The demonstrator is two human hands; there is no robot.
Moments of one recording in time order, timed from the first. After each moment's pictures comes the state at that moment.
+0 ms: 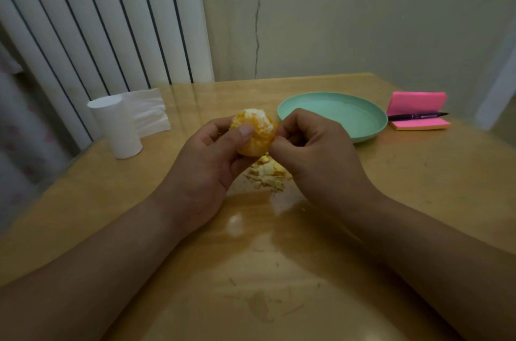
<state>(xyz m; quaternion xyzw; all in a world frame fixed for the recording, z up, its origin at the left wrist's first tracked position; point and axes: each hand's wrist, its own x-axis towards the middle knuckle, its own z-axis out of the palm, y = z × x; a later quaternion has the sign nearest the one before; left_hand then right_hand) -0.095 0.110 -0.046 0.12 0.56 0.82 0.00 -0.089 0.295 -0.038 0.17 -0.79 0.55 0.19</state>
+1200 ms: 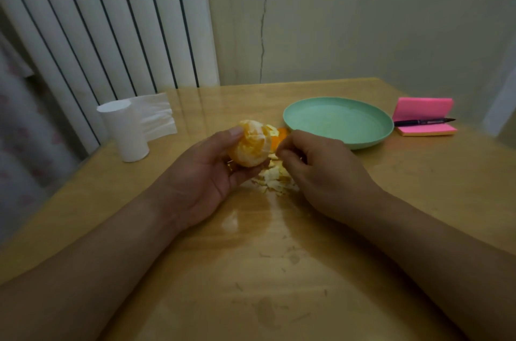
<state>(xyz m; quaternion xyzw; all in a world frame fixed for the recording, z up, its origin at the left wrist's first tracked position) -0.103 0.095 -0.043 0.05 0.53 0.84 0.10 -0.107 0.307 -0.047 0.18 -0.92 0.31 0.18</state>
